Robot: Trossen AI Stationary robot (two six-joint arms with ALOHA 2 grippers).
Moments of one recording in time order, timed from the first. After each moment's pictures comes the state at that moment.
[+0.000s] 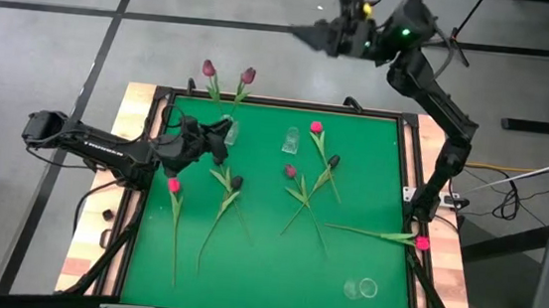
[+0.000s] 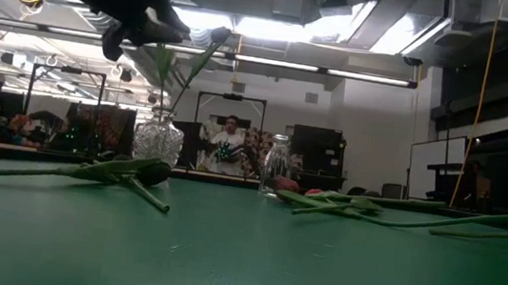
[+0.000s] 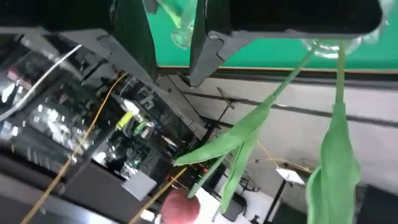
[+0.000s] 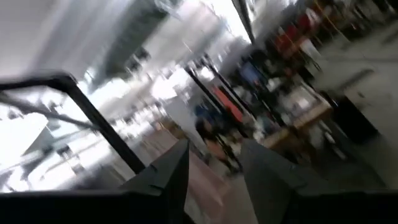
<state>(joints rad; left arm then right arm) 0.00 1.01 0.41 0.58 -0.90 -0.67 -0.45 1.78 2.28 -0.13 -0.65 0.95</state>
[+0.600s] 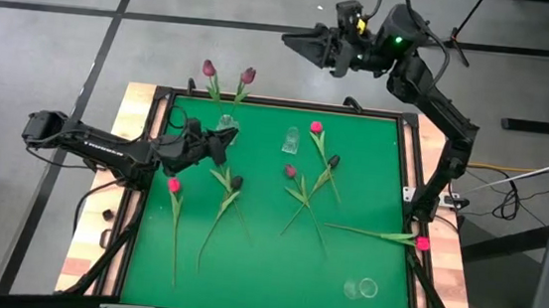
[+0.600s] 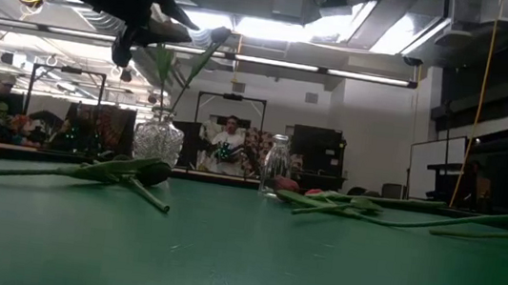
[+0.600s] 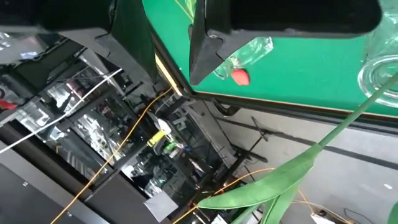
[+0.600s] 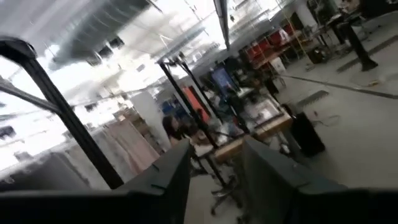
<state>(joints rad) 0.00 1.01 0.41 0.56 -0.74 -0.83 -0.39 1.77 2.28 -0.24 -0.52 0.70</state>
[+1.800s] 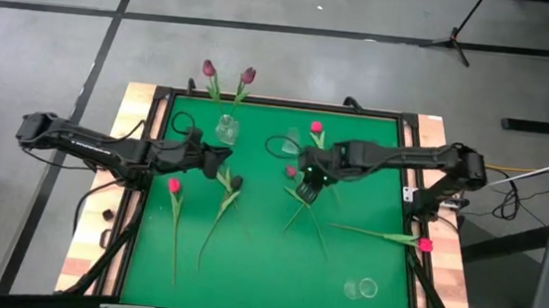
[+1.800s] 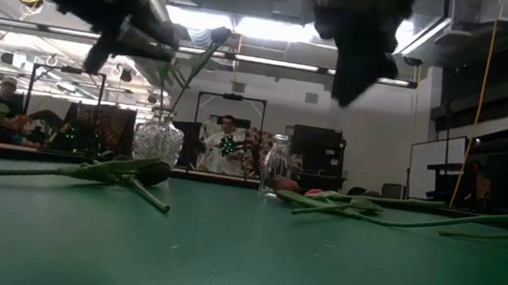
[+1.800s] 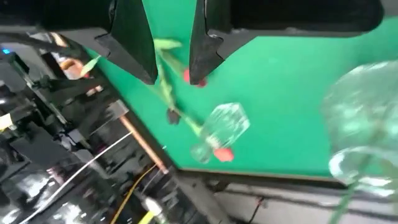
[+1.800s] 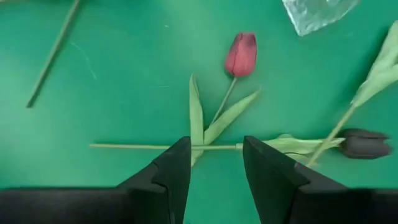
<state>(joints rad) -0.04 0.84 0.41 0.07 -0.53 -0.91 -0.01 1.62 1.35 -0.91 0.10 0.57</state>
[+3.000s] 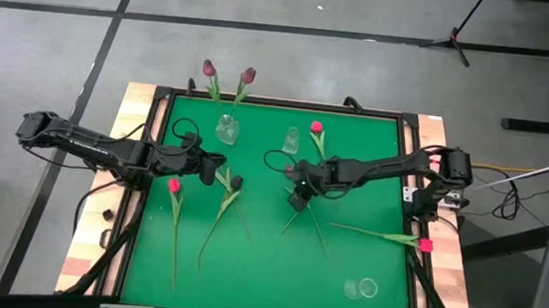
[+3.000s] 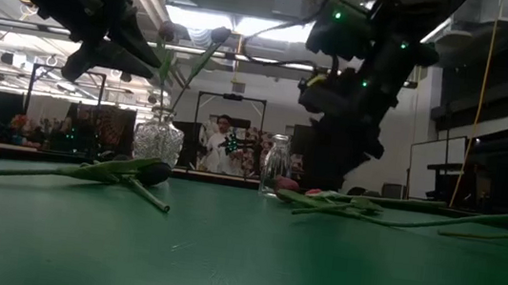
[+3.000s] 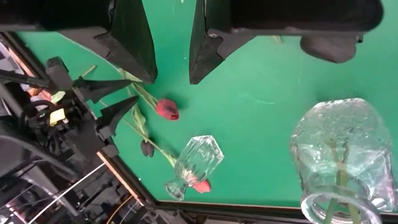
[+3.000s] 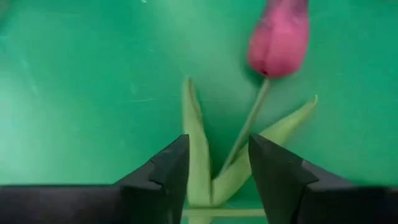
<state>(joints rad) -0.07 0.82 0.41 -0.10 -0.53 -0.93 -0.03 1.75 1.04 -0.40 0.10 0.57</state>
